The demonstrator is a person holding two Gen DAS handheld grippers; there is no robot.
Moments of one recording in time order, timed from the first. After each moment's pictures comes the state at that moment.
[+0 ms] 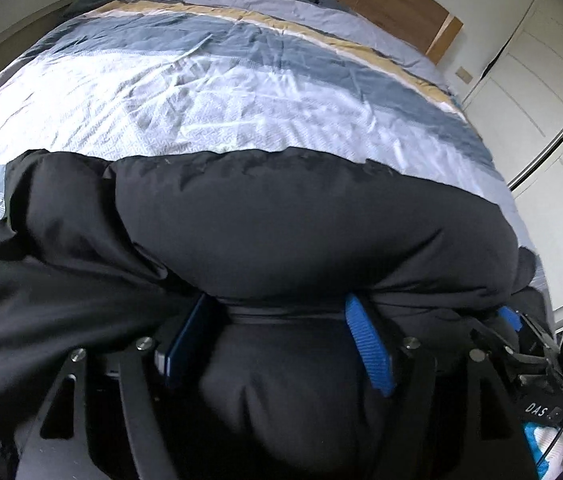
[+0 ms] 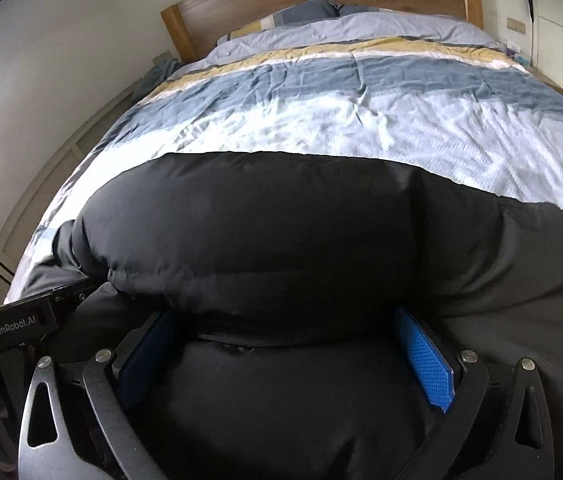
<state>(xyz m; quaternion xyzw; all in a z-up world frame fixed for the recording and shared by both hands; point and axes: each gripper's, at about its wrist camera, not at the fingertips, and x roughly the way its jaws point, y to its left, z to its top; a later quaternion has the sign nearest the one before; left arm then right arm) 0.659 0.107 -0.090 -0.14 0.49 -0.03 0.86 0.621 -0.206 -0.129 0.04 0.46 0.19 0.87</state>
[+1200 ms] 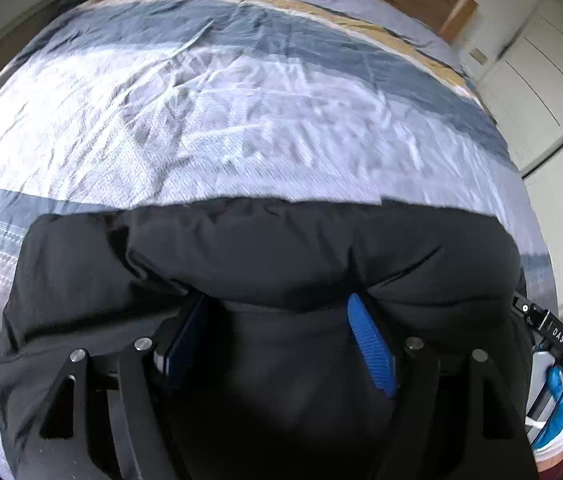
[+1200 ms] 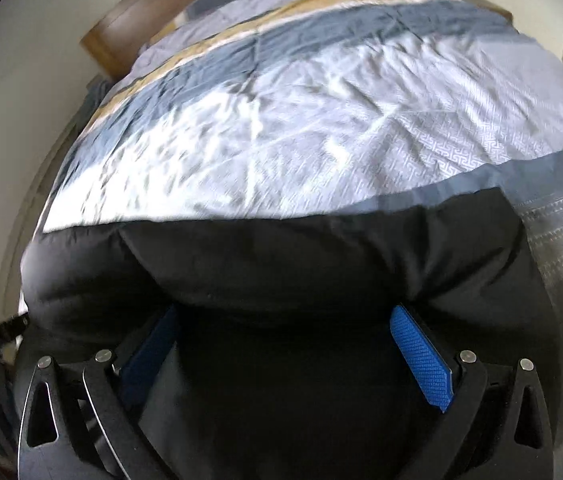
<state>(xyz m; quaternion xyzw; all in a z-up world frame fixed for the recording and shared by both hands) 0.711 0.120 -0.077 -0.14 0.55 -0.01 0.83 0.688 -0.320 -0.144 0.14 0.53 0.11 0.83</state>
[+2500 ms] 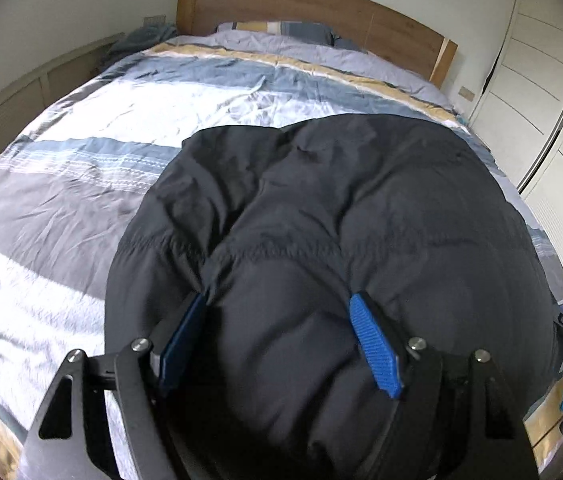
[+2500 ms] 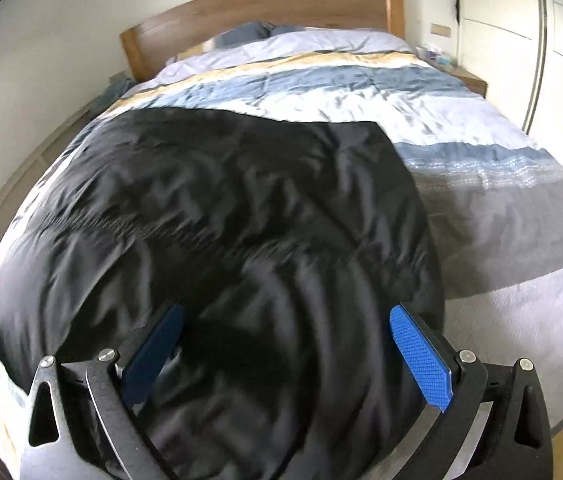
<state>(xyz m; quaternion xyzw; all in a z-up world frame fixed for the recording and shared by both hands) 0.456 0.163 -0.058 -0.10 0.42 0.03 0.90 0.456 -0.335 -0.106 0.03 0.43 0.09 0.90</state>
